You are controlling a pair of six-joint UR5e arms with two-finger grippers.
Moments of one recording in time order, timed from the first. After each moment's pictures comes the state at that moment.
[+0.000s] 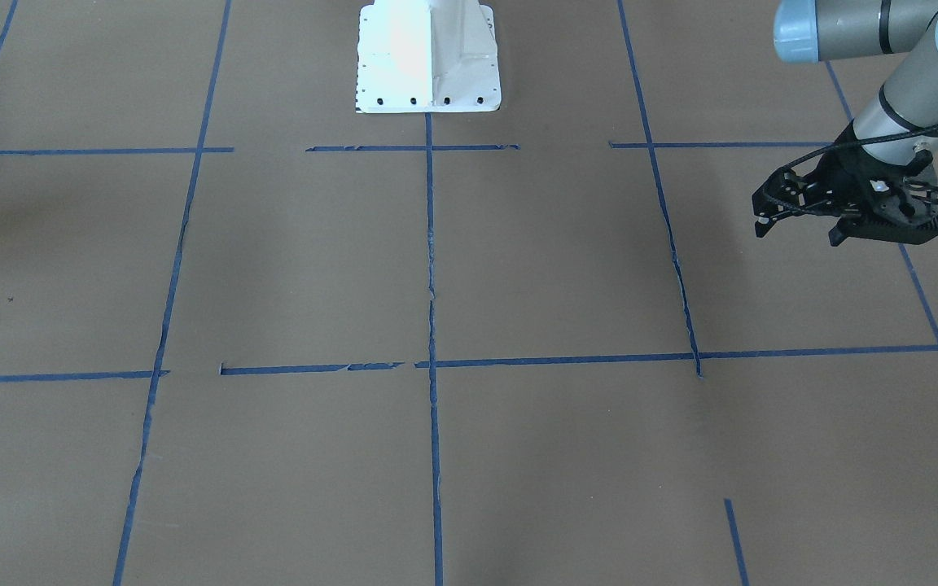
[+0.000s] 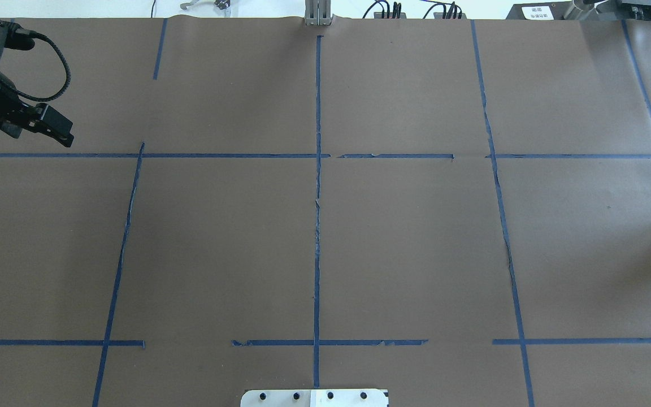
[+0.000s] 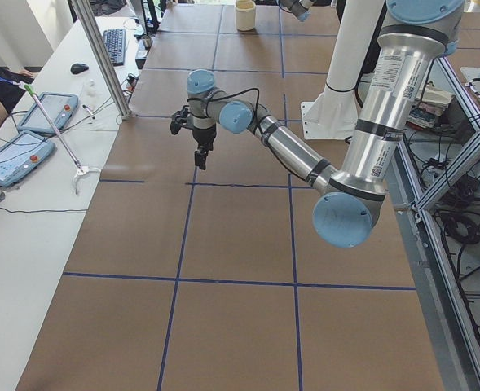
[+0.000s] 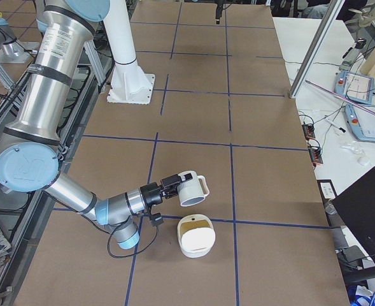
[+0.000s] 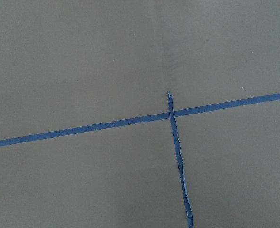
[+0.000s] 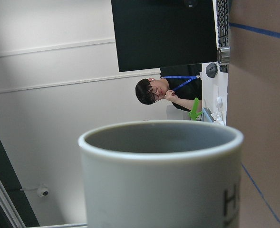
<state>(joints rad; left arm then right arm) -1.07 -1.83 -1.94 -1.46 -2.20 -0.54 0.75 -1.92 1.11 1.19 1.02 2.30</state>
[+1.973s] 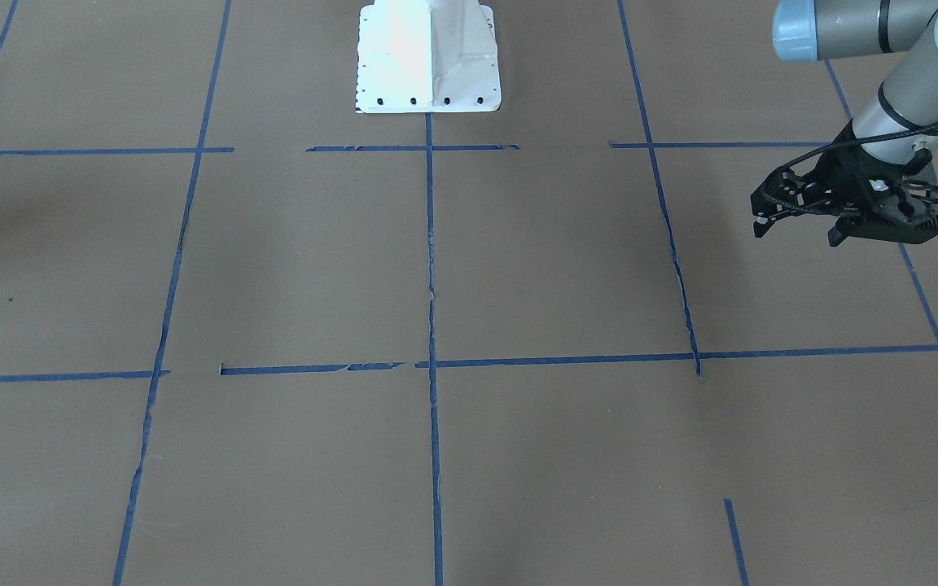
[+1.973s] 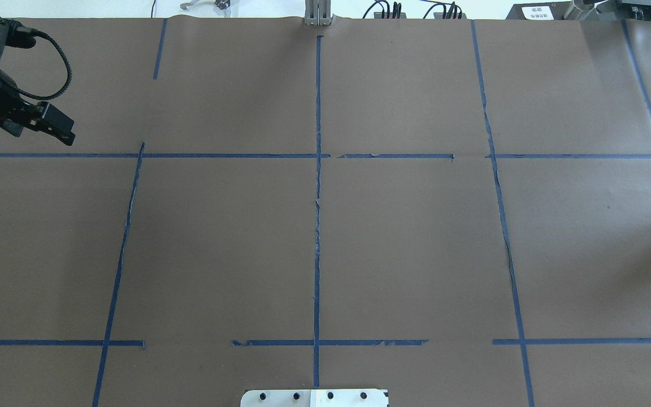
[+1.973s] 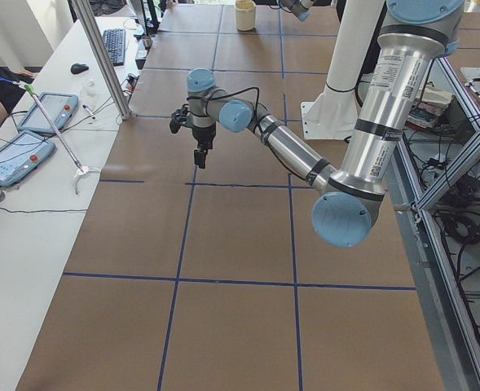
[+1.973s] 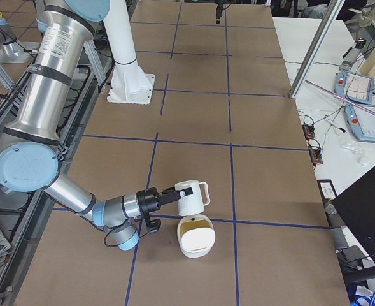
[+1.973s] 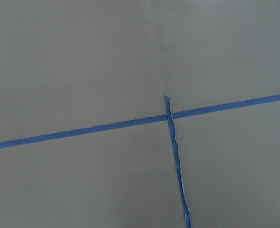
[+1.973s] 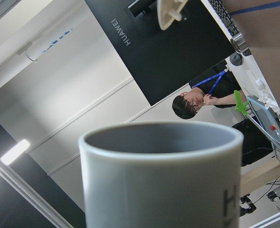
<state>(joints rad) -1.07 -1.84 -1.94 -1.46 -2.20 -0.54 0.75 -1.92 1.09 1.24 0.86 2.61</state>
